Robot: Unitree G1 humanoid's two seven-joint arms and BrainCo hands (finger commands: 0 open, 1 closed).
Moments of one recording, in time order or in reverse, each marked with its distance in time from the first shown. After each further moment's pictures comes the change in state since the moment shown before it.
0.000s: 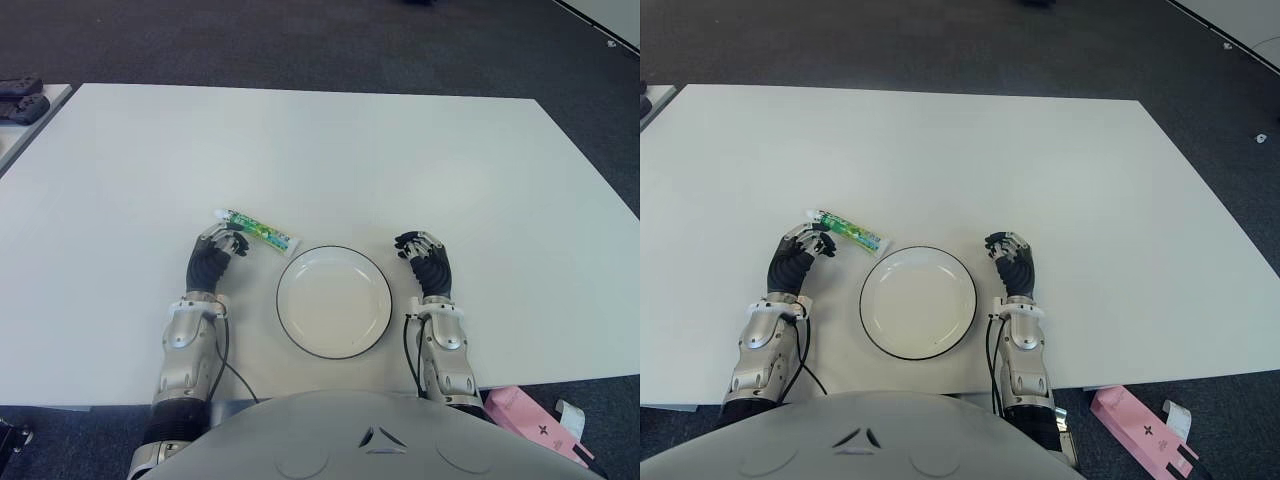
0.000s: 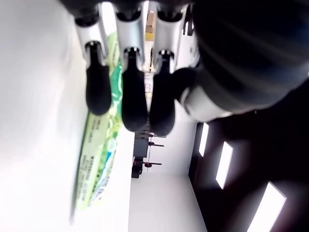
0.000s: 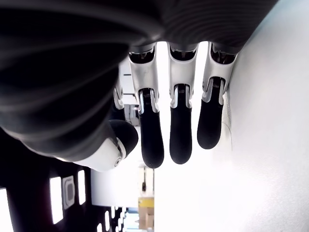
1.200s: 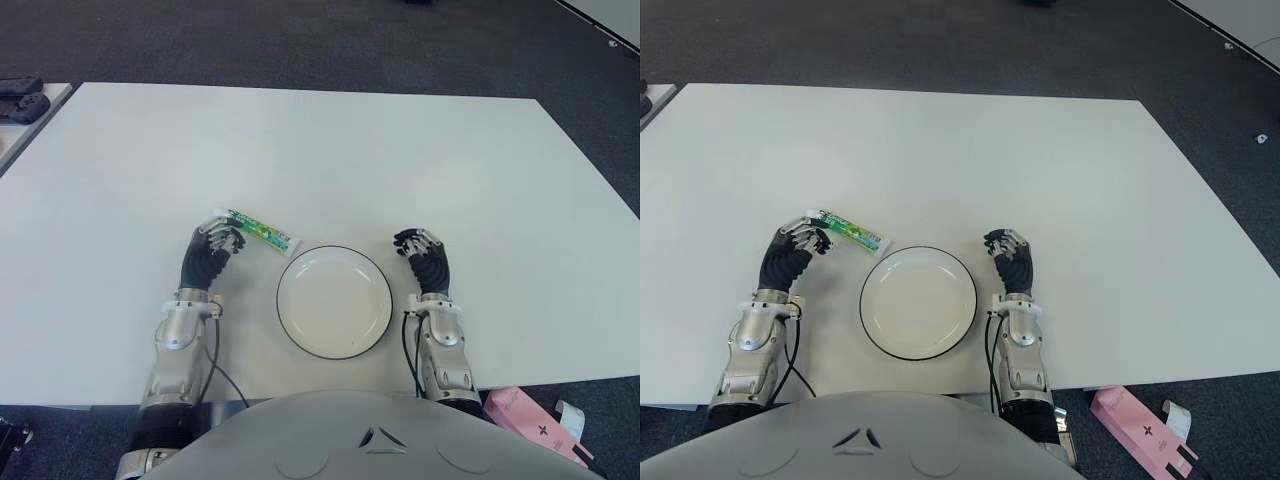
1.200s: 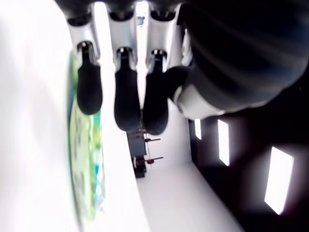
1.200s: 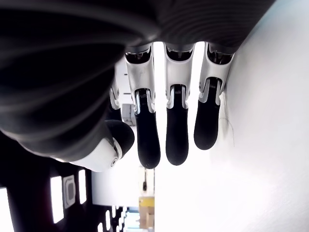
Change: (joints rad) left arm 0.031 0.080 -0.014 -0.123 0.361 -0.103 0.153; right arm -0.039 -0.002 -0.002 0.063 0.002 -0.040 0.003
